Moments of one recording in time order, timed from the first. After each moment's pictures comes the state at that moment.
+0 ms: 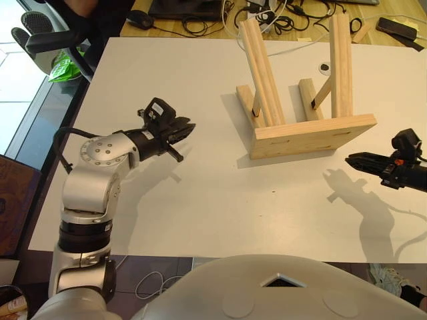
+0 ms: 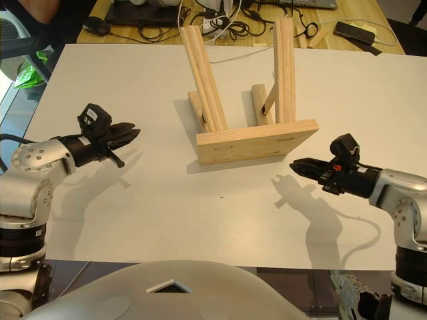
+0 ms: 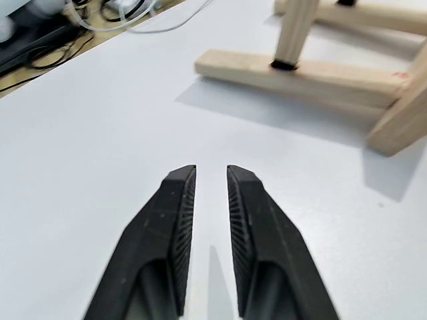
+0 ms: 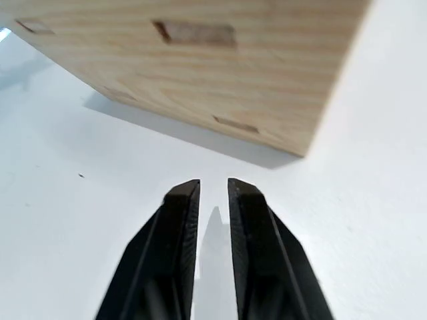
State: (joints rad) left arm -0.09 0.63 -0.02 -0.42 -0.19 0.80 -0.61; right arm 0.15 -0.89 -0.30 -0.21 0.51 0.88 0.99
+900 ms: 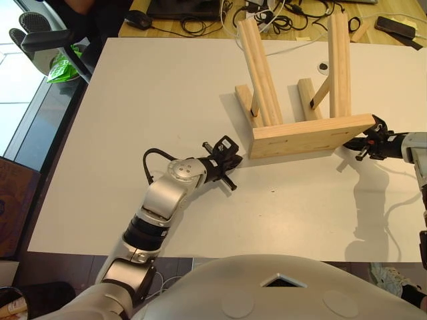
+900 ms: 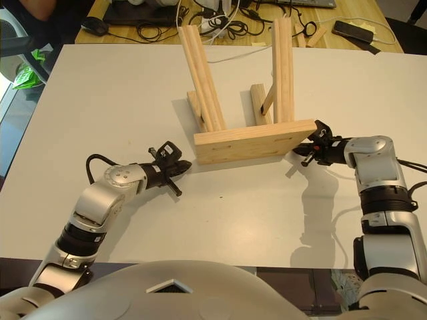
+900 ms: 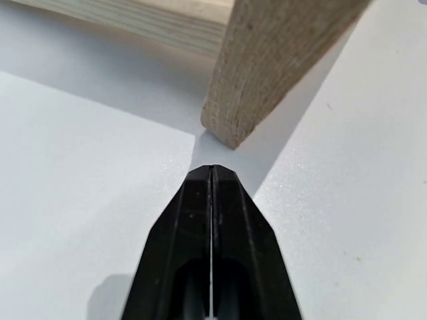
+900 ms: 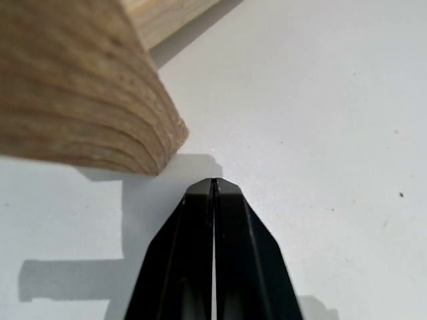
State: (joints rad) left arm -0.11 0.37 -0.38 -0.31 -0.15 0.89 -0.49; right arm -0.35 -0.78 0.15 0.51 0.03 0.31 1.04
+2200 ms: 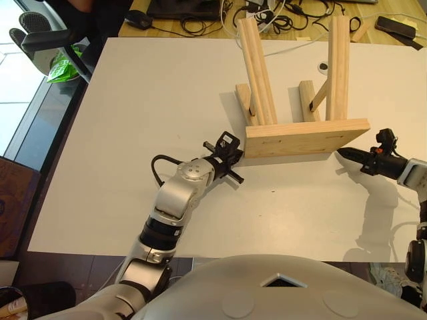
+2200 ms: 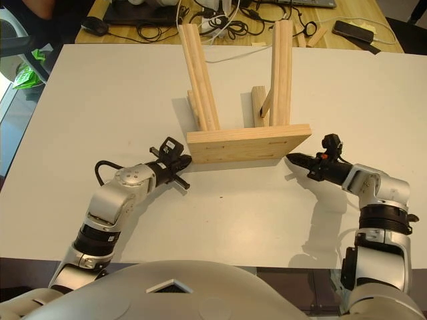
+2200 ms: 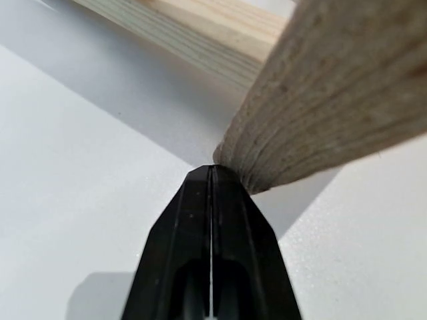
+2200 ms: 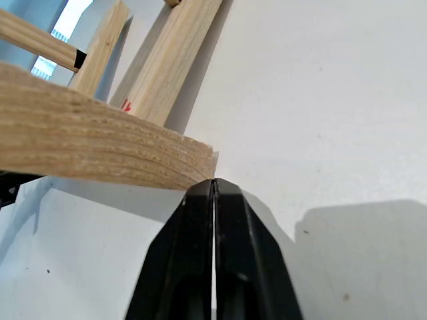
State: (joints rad) left arm -0.10 0.22 -0.34 -0.26 -0.12 0.89 -0.34; right arm -0.23 -0.67 -0.20 0.55 0.48 0.78 1.06
